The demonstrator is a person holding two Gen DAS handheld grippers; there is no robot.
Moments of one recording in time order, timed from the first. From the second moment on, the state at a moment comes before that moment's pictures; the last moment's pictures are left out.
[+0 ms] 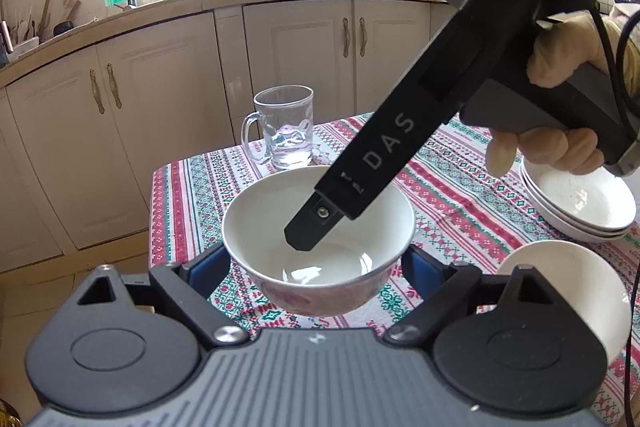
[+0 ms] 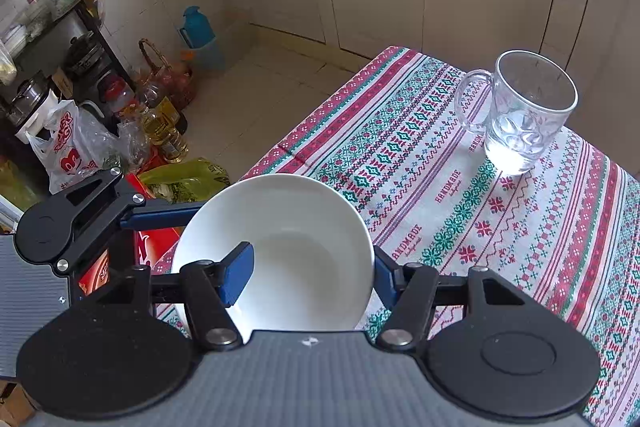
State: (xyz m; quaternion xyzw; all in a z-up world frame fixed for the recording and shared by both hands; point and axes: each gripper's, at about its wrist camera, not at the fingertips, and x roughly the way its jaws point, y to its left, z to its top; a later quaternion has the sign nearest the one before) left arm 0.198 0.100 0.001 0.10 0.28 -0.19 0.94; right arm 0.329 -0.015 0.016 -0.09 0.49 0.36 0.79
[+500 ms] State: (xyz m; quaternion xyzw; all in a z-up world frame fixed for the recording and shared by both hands) left arm 0.145 0.062 0.026 0.08 0.27 -0.20 0.94; right arm 0.259 -0.062 0.051 -0.09 0.47 0.35 0.81
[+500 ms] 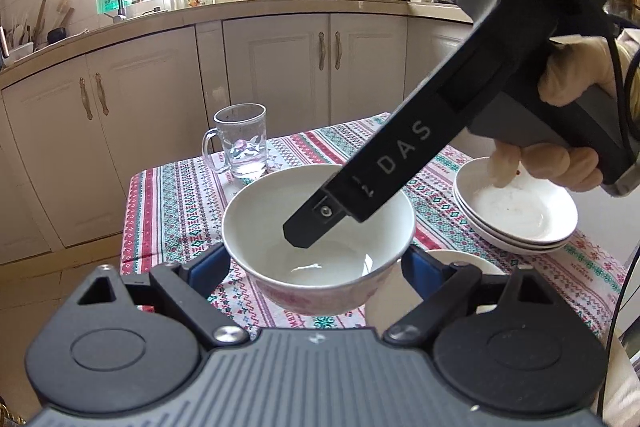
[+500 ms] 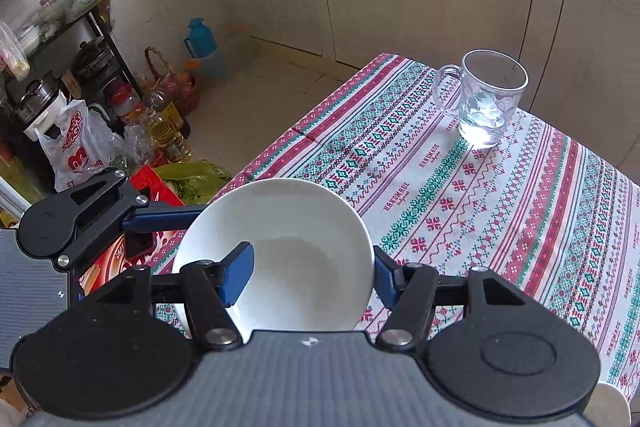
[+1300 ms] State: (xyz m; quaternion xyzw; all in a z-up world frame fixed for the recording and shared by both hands) left arm 0.103 0.016 0.008 0.09 0.29 -0.24 0.92; right arm 0.197 -0.120 0.036 -0.09 0.48 0.32 0.81
